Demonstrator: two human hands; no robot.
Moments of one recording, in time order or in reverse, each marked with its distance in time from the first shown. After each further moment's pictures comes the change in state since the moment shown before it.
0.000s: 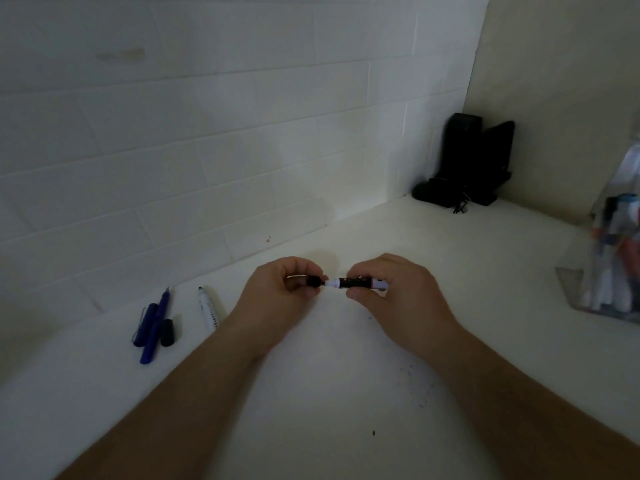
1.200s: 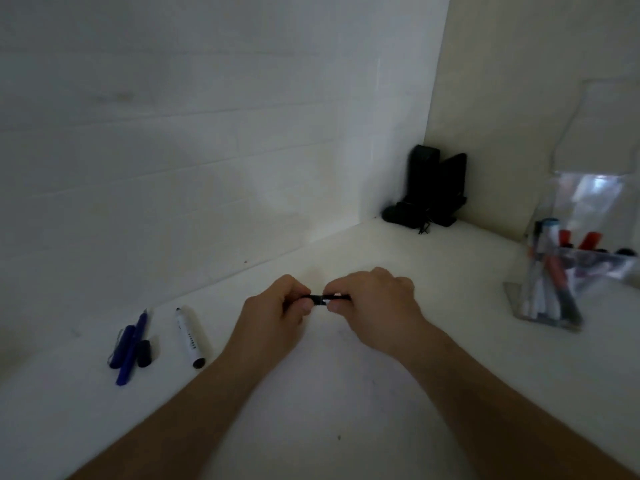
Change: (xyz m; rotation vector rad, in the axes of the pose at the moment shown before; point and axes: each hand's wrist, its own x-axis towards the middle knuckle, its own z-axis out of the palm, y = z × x) left_hand -0.012 0.012 0.024 0.412 0.017 0.222; right_hand 0.005 -0.027 -0.041 -0.369 -0.204 0.055
